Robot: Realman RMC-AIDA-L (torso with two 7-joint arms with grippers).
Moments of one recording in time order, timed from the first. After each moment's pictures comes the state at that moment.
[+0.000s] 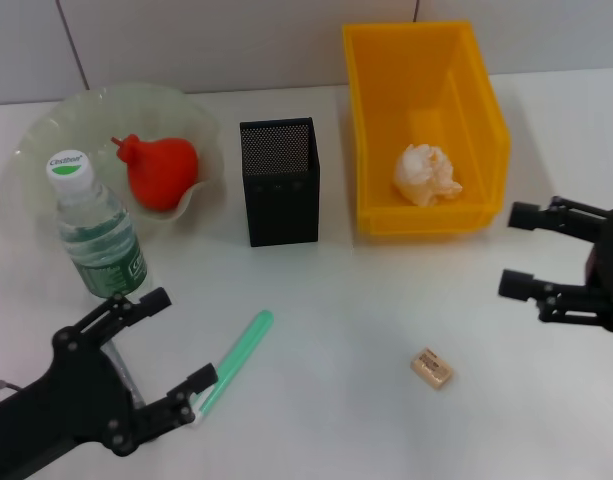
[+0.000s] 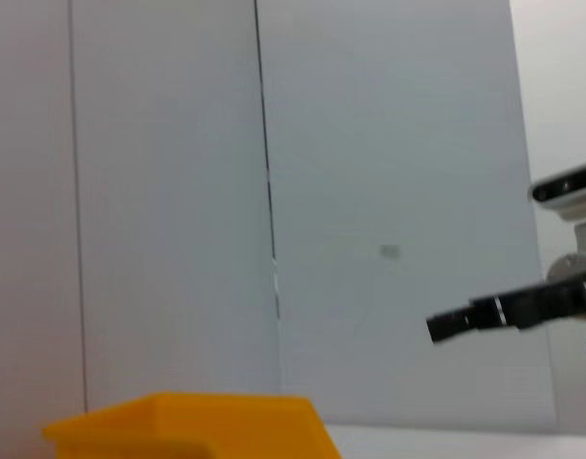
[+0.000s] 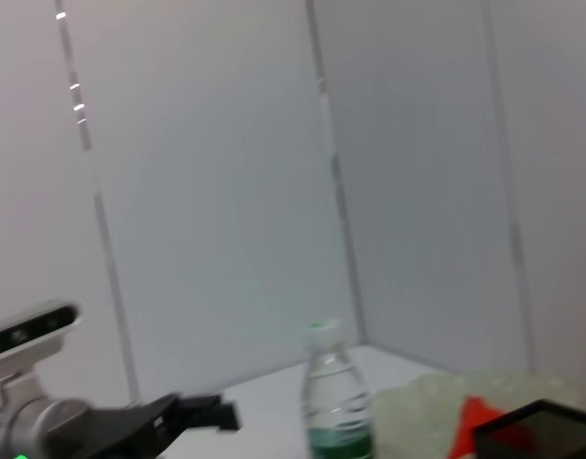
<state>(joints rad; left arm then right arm) -0.20 -2.07 1.11 0.36 1.32 1.73 -0.57 0.24 2.05 -0.67 -0.86 -1.72 -1.87 1.31</state>
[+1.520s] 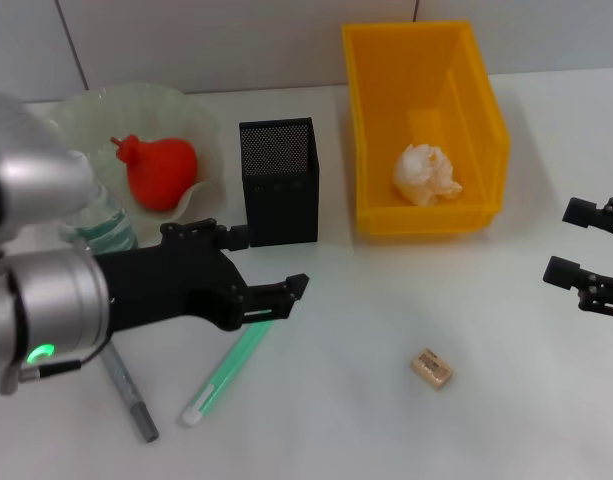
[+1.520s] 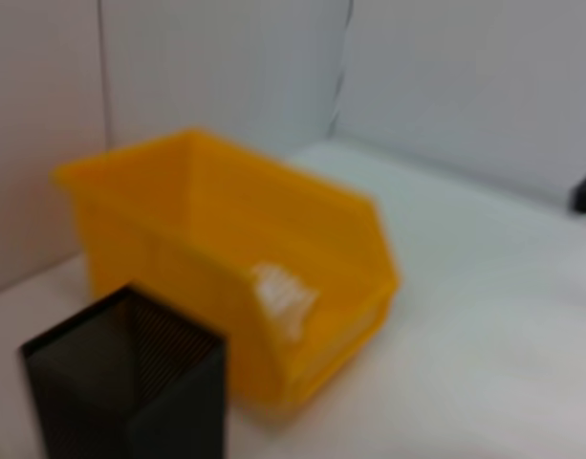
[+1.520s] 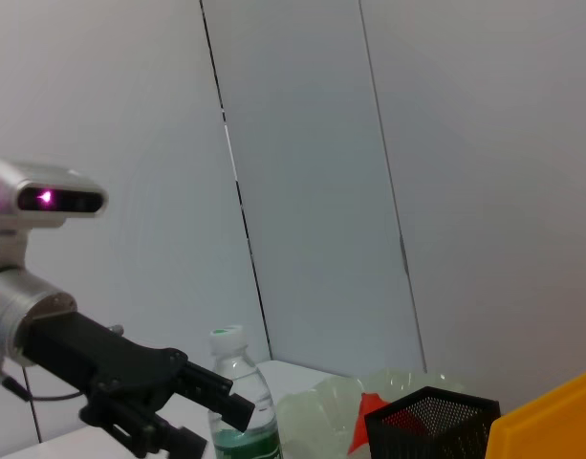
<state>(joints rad) -0.03 -2.07 1.71 1.74 2.05 1.06 -2.28 0.21 2.04 -0.52 -0.75 -1.76 -1.86 1.22</state>
